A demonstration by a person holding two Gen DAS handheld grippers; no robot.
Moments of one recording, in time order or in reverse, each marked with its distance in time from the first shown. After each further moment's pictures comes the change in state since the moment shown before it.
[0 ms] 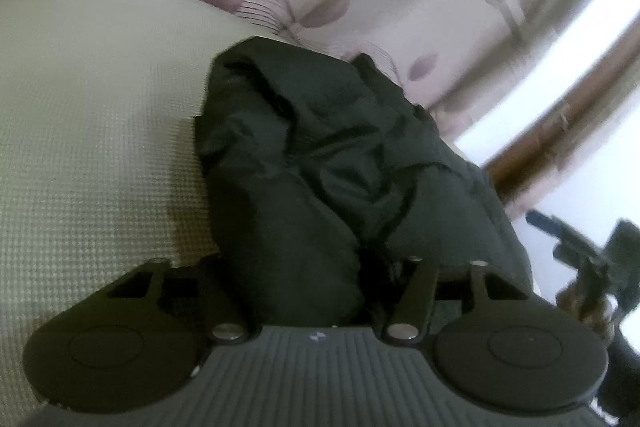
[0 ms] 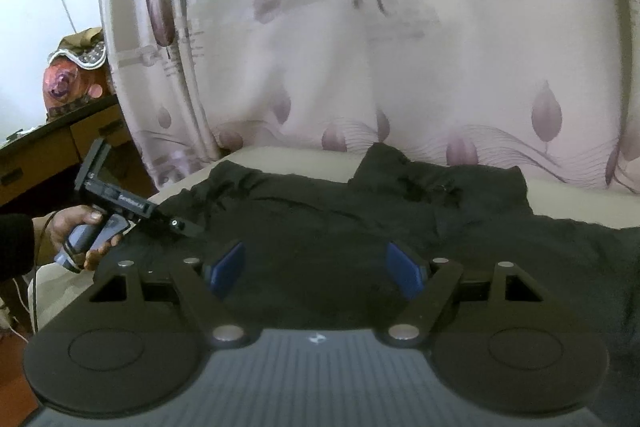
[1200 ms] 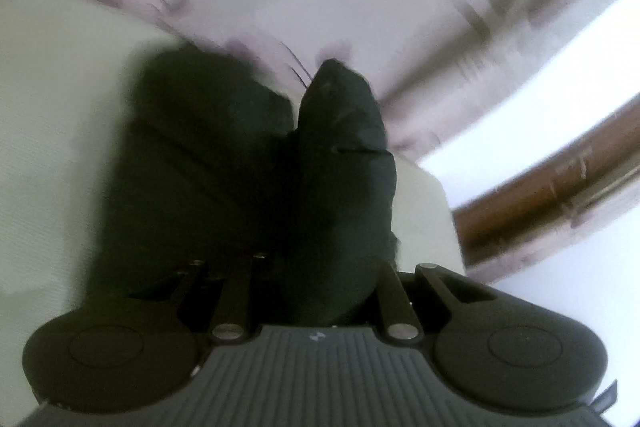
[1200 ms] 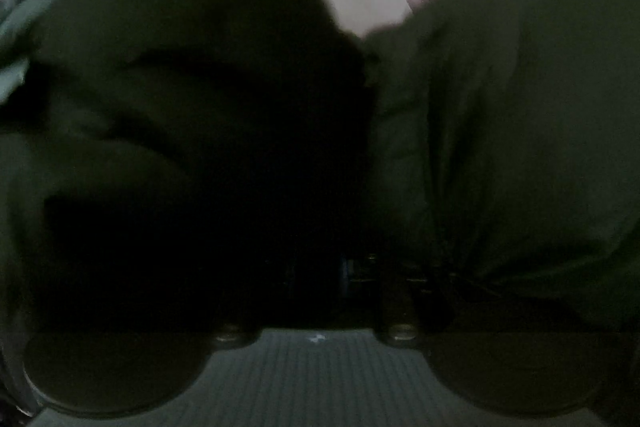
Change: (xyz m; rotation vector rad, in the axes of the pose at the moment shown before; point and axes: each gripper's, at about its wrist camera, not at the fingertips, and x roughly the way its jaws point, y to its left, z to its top) left arm 0.061 -0.302 0.024 -0.164 0.014 0.137; right arm 0.078 -0.068 -0.055 0.669 0.118 0.191
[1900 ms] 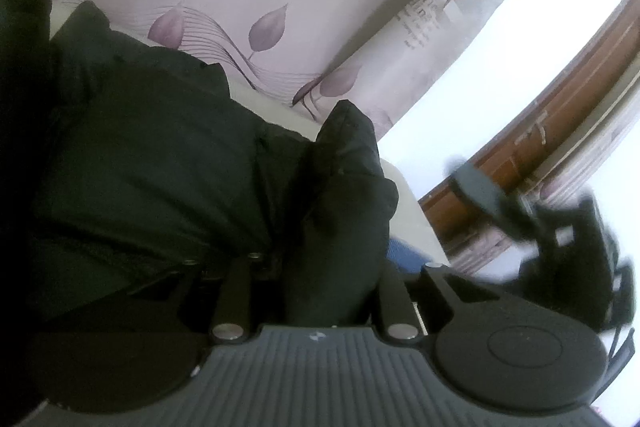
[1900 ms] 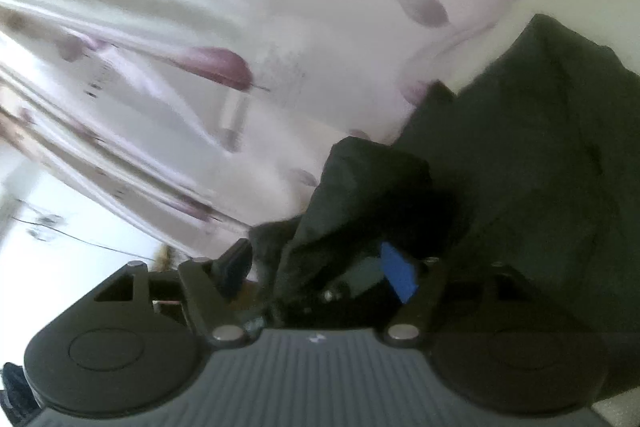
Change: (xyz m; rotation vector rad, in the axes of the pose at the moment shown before) left arm 0.061 0.008 -0.083 0.150 -0.118 -0.154; right arm -0.186 -0.046 0.043 0.190 -0.126 0.206
